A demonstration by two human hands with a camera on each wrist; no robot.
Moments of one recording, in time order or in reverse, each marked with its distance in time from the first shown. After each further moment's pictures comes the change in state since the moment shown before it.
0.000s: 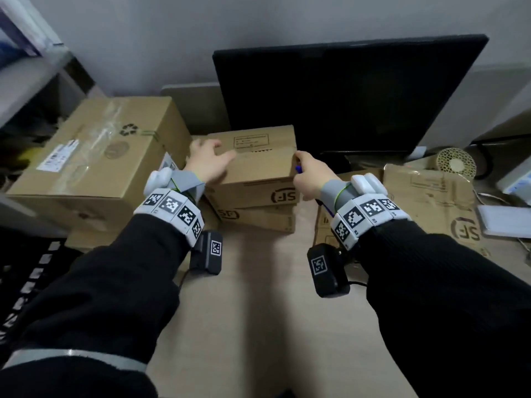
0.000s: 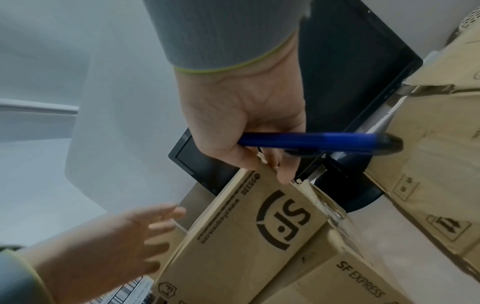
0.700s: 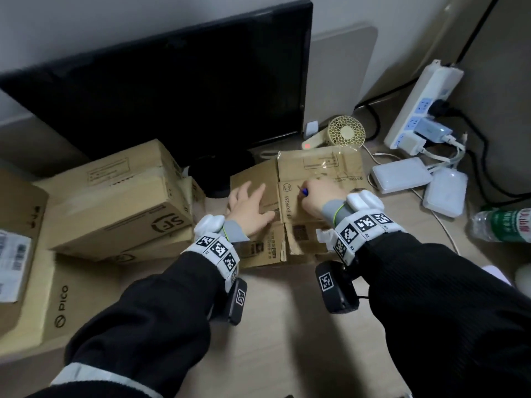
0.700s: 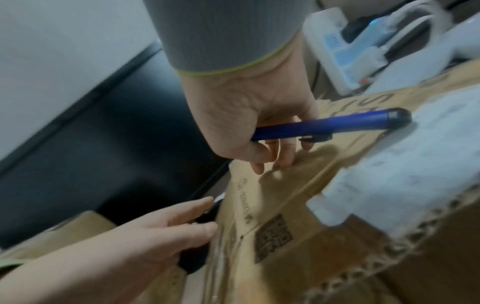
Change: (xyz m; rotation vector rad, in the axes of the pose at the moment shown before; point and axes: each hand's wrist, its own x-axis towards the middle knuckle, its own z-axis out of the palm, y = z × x) left_hand -0.045 0.140 0.247 0.315 -0.450 0.408; right_hand -0.010 0.218 -0.068 -0.224 0.016 0.440
